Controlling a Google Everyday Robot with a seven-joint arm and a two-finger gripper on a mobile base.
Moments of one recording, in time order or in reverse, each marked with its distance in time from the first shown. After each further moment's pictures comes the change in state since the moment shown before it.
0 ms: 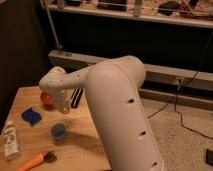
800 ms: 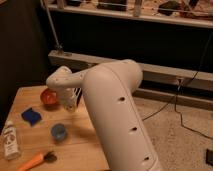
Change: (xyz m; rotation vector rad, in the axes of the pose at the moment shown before) arm -0.019 -0.037 0.027 0.037 0.047 0.043
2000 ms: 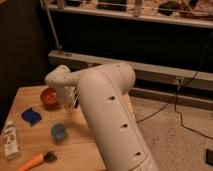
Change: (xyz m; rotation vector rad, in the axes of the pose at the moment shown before) arm -0.020 0.015 0.010 -0.025 0.016 -0.029
